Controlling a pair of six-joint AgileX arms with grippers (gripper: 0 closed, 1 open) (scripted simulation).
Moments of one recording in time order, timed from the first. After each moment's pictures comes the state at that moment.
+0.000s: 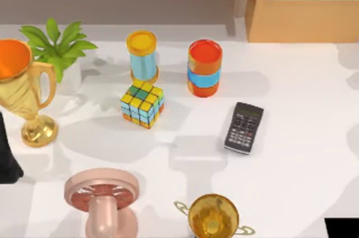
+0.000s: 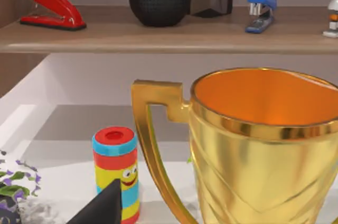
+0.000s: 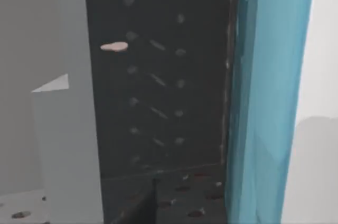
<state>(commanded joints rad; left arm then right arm) 0.00 0.00 0.00 0.00 0.00 0.00 -0.49 1.97 1.01 0.68 -0.43 1.46</state>
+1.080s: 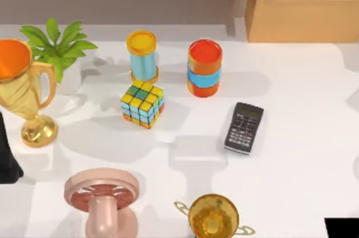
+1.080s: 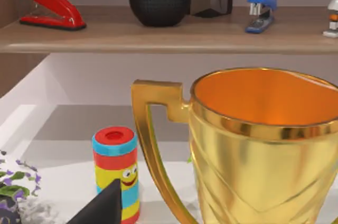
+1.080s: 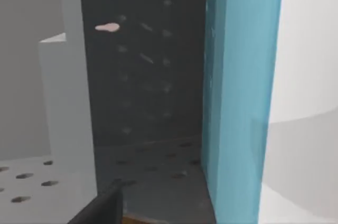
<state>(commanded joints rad) 0.00 0.00 0.00 0.00 0.00 0.00 -0.54 1.85 0.84 0.72 -0.48 1.44</state>
